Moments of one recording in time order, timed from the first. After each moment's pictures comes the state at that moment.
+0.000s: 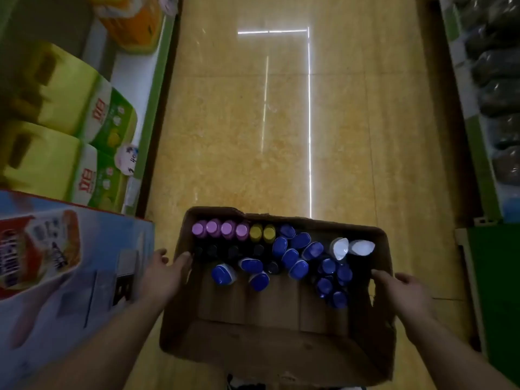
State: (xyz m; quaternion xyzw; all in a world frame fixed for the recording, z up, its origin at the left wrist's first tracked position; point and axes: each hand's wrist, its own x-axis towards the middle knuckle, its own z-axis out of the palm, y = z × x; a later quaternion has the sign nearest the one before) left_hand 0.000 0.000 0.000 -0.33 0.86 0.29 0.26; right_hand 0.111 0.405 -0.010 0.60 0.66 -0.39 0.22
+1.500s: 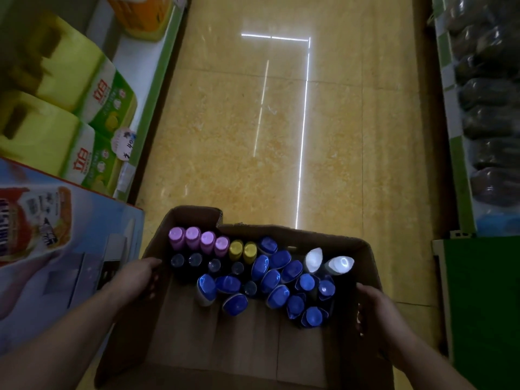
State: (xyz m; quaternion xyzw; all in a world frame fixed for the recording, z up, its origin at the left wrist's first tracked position) left_hand 0.007 -0.041 0.006 -0.39 0.75 0.37 0.40; right_hand 0.134 0.392 0.015 0.60 0.50 -0.53 0.32
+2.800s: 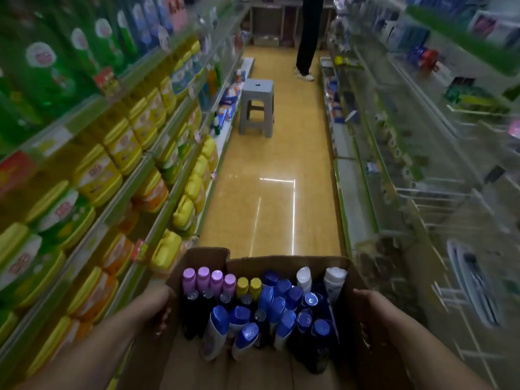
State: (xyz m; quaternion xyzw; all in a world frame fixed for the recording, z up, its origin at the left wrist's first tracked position) left_hand -0.429 0.133 0.598 -0.32 0.77 0.43 0.34; right_hand -0.352 0.601 0.590 0.46 0.63 -0.53 0.34
